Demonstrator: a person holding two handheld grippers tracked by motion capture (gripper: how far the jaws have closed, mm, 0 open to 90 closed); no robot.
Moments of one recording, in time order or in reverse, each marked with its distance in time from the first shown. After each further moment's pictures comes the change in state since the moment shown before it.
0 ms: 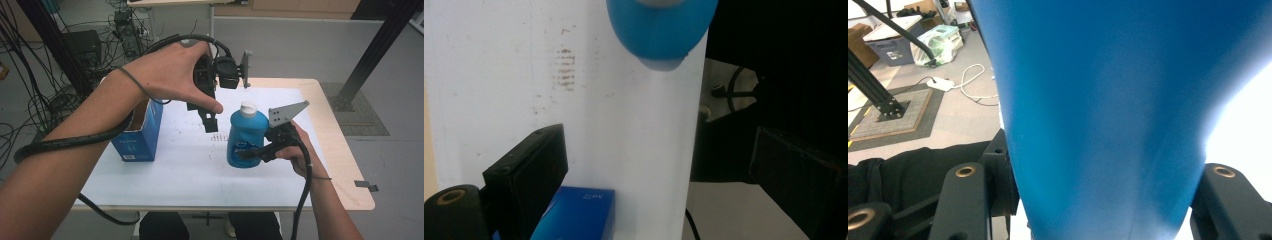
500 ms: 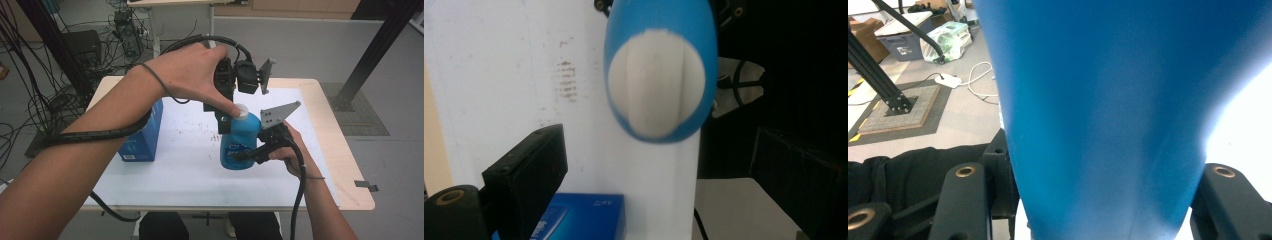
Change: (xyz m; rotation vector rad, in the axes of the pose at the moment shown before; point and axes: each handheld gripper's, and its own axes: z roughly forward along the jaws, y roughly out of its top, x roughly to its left) left arm -0.008 0.036 0.005 0.036 0.011 0.073; right arm -0.001 0.009 0.015 0.008 0.035 -0.027
